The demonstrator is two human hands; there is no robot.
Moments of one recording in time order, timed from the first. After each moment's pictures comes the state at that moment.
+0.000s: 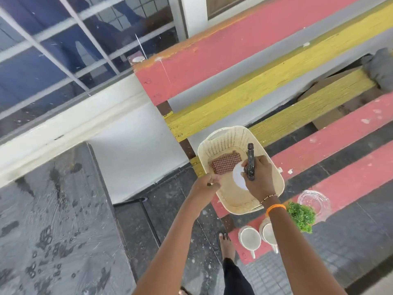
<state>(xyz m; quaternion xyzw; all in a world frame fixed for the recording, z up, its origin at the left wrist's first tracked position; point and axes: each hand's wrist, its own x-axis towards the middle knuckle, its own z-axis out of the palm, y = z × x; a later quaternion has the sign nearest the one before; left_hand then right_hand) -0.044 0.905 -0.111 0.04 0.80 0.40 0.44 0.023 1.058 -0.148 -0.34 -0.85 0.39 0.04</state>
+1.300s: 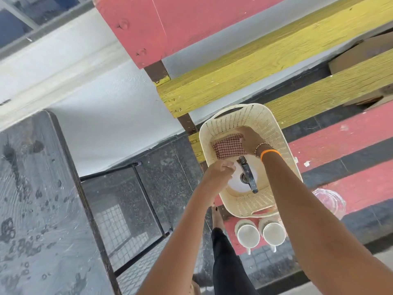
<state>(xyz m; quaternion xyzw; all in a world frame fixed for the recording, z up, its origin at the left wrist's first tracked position) -0.074 0.949 -0.179 -0.09 0.73 0.43 0.52 -0.102 1.116 -0.273 -0.21 -0.86 0.35 -0.30</state>
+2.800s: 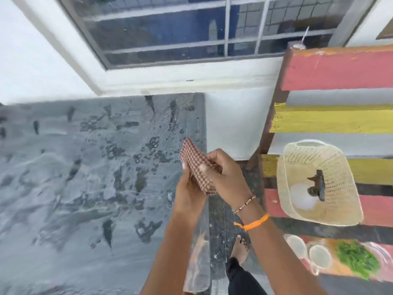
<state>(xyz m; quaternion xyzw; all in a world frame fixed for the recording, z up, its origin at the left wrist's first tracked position) 0.034 0.676 -0.042 -0.22 0.42 0.87 0.13 0.019 0.777 -0.006 0.03 -0.78 0.62 -0.08</state>
